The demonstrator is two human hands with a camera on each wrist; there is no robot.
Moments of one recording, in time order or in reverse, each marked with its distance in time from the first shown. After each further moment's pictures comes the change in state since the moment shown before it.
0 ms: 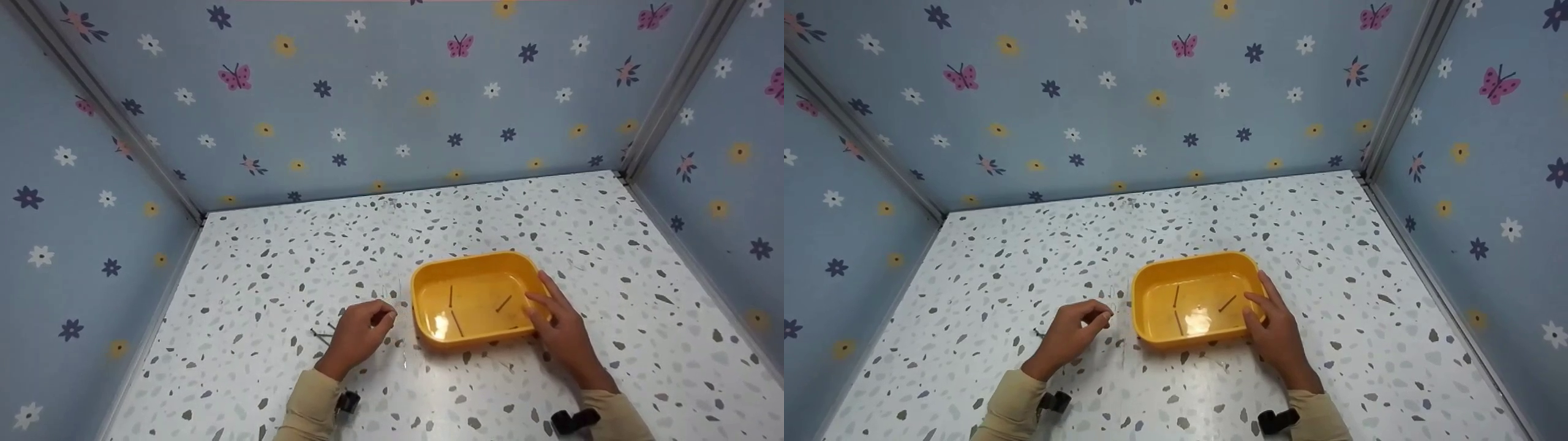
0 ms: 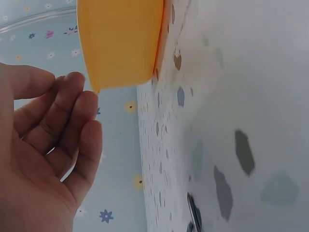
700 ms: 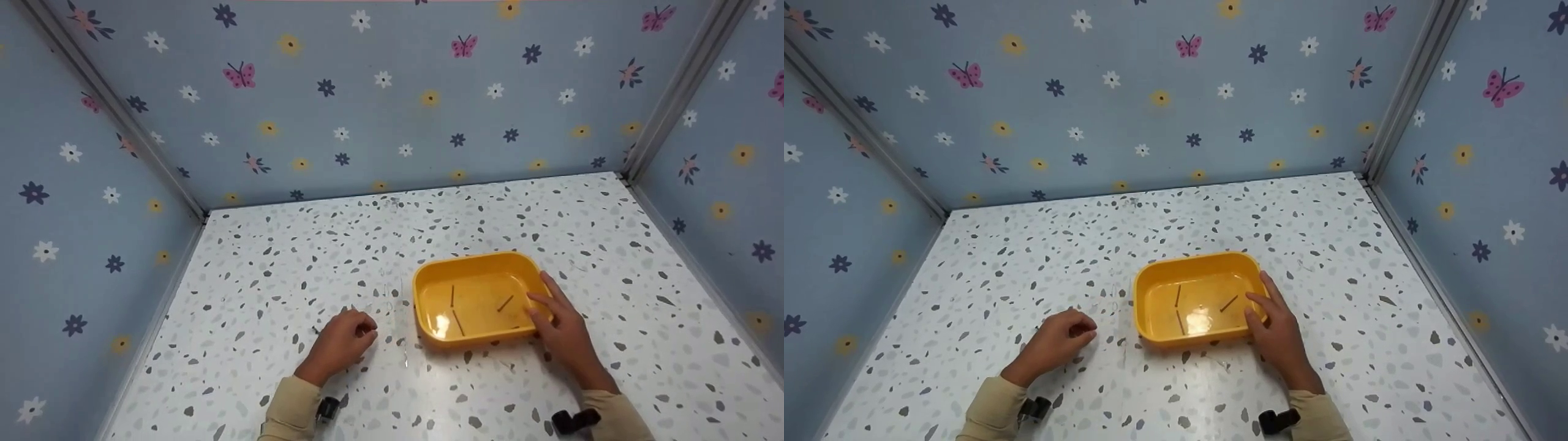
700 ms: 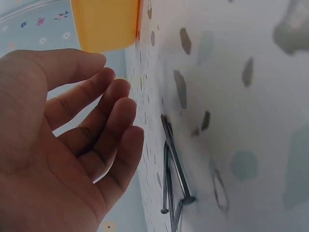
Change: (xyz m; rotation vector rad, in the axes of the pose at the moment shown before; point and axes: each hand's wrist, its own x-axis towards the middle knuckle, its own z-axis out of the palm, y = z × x) left_hand -0.025 -0.026 -0.021 0.174 -0.137 -0.125; right_hand 0.000 0.000 0.000 -0.003 -0.002 -0.004
